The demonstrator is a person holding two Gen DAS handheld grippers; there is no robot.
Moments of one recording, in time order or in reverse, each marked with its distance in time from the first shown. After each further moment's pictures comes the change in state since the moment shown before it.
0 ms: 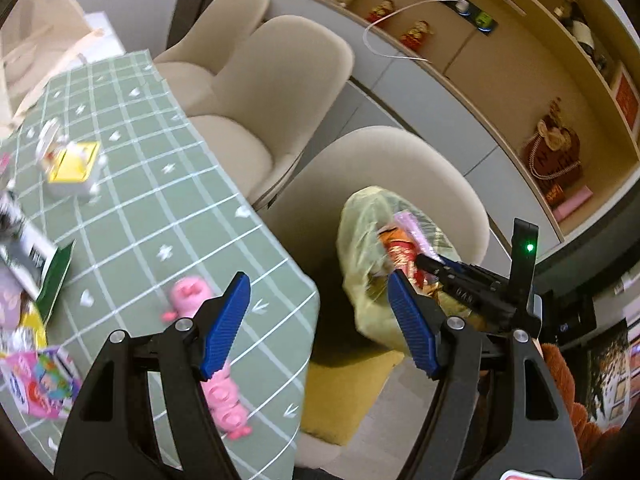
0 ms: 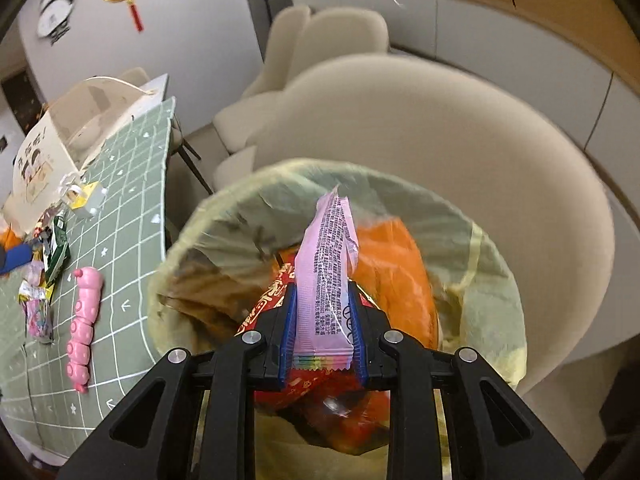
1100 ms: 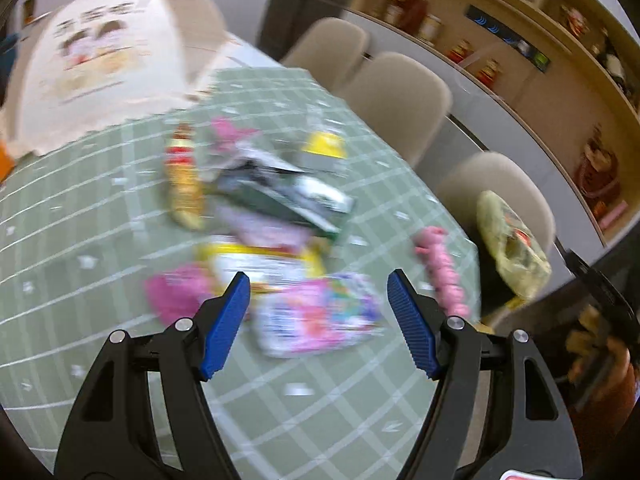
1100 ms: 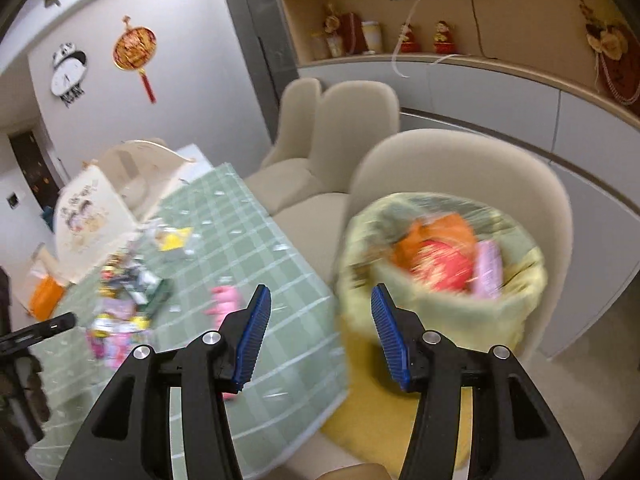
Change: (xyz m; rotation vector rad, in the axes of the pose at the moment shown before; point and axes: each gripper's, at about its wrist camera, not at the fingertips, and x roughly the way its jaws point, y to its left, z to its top) left arm -0.172 0.206 -0.079 -0.059 -0.120 0.236; right arm -0.131 0.165 -0.087 0.111 -0.316 0.025
